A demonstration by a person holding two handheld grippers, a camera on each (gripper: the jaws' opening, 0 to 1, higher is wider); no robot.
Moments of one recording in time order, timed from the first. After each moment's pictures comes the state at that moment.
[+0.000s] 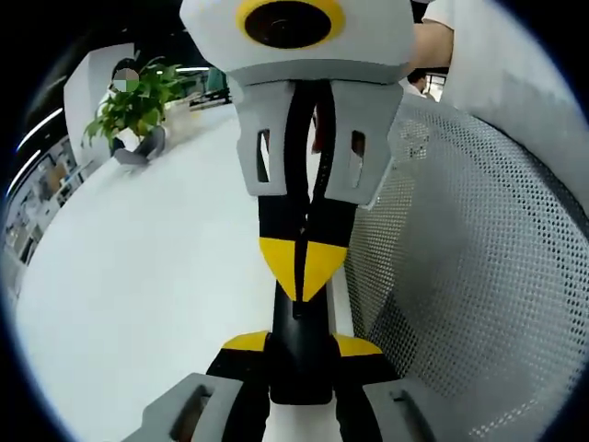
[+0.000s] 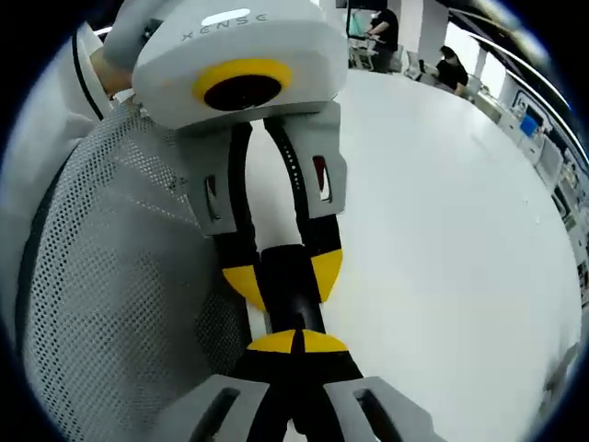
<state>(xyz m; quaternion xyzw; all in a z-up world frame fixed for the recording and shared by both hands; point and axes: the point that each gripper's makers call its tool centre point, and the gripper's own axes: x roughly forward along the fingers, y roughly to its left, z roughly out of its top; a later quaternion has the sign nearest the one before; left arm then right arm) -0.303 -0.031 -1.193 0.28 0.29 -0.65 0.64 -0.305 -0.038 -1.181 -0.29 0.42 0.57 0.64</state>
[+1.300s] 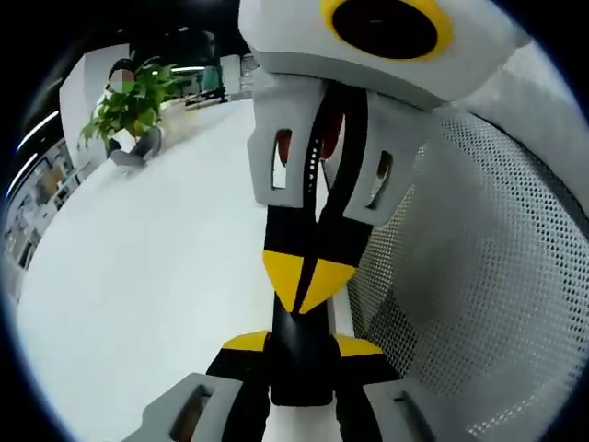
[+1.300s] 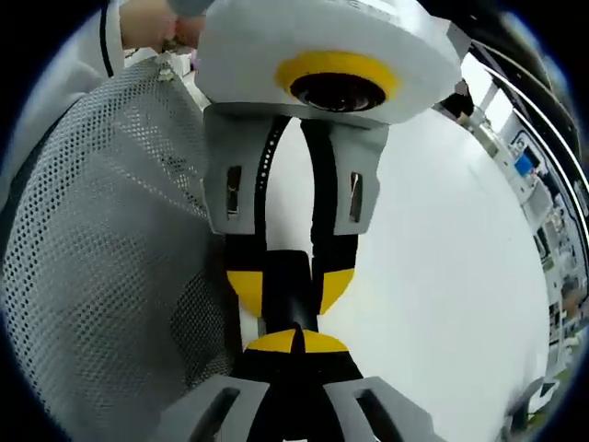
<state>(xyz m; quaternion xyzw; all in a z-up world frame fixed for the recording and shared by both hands) -0.303 -0.031 -1.194 0.29 0.30 -0.65 0.64 -0.303 -0.030 -1.186 -0.40 0.34 0.55 0.65</state>
